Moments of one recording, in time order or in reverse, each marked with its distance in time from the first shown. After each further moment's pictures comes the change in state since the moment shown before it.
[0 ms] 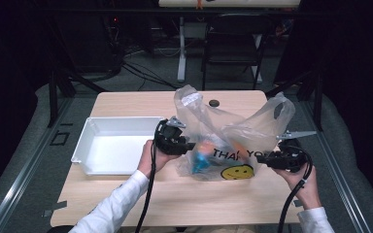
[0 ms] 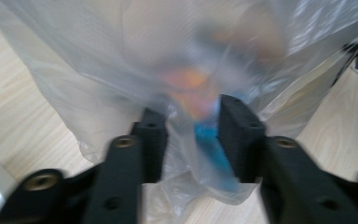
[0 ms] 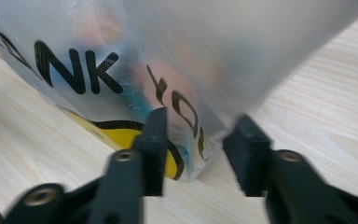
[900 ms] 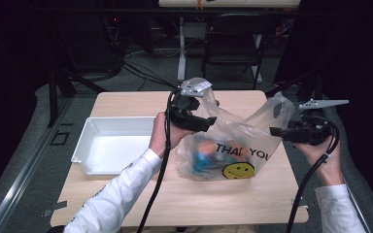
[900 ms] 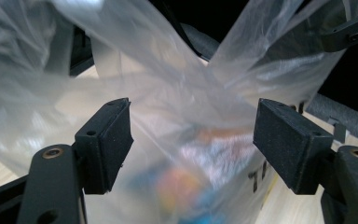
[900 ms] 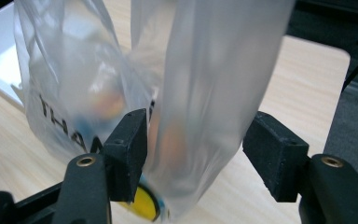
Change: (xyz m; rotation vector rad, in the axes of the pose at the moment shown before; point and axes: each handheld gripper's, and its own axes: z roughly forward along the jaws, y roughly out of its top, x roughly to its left) left arm -0.025 0.100 -0.039 -0.153 0.067 0.034; right arm -0.013 0.071 -0.064 -0.143 -0.026 -0.050
